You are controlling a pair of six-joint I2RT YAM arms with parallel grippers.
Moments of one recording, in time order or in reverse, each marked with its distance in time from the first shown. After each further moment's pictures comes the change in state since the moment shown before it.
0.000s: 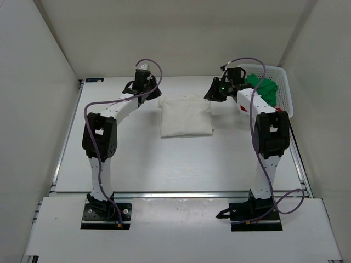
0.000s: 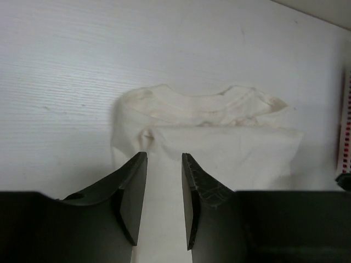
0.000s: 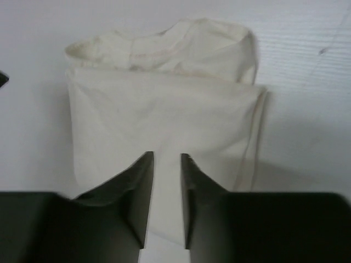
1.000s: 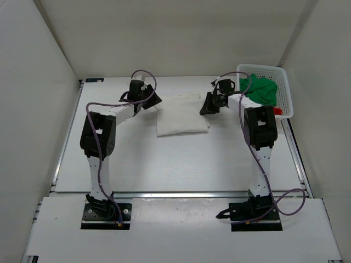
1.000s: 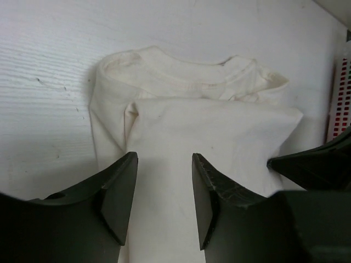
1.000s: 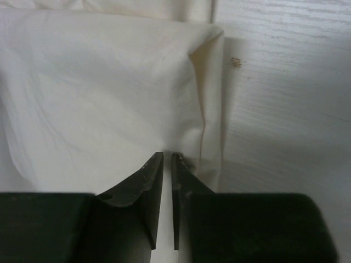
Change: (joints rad) left arm 0.058 0.033 -0.206 0.235 0.175 -0.101; right arm 0.026 0.204 0.000 0.003 -0.084 -0.041
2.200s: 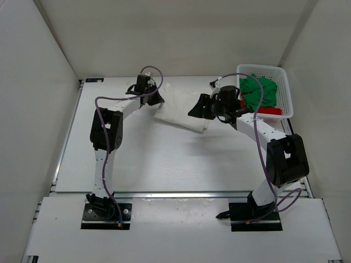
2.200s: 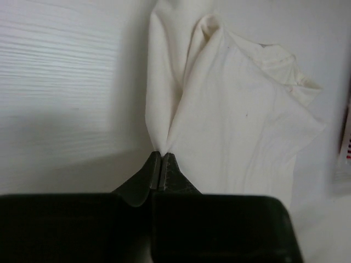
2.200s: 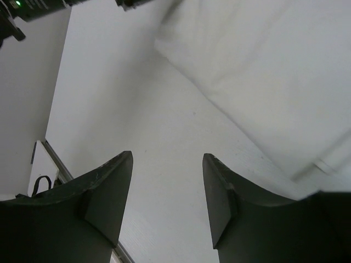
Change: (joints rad) left arm -0.034 0.170 0.289 -0.207 0.040 0.074; right arm 0.148 -0.646 -0.567 0.314 -0.041 0.157
